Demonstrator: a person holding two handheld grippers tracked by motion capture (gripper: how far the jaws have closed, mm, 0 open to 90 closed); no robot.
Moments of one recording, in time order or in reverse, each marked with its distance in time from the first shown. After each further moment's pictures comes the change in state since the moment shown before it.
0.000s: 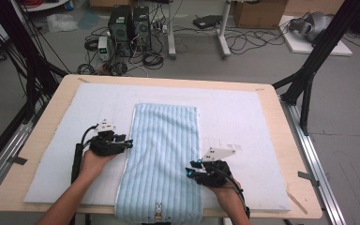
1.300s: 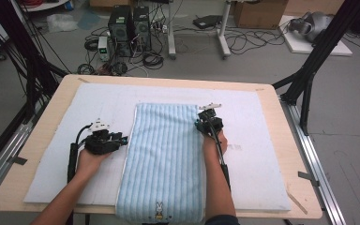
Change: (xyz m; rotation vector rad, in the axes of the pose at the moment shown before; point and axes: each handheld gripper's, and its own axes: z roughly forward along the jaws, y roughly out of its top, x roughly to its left) left arm 0.019 -0.007 -0.008 -0.059 0.001 -0.036; right arm -0.118 0.071 0.082 0.071 -0.517 0.208
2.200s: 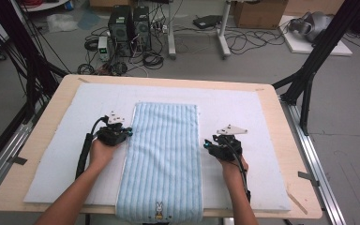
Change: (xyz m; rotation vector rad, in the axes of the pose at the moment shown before) left arm -0.005 0.023 0.037 0.082 0.144 0.093; right arm -0.012 -0.066 -0.083 -0.091 0.175 -0.041
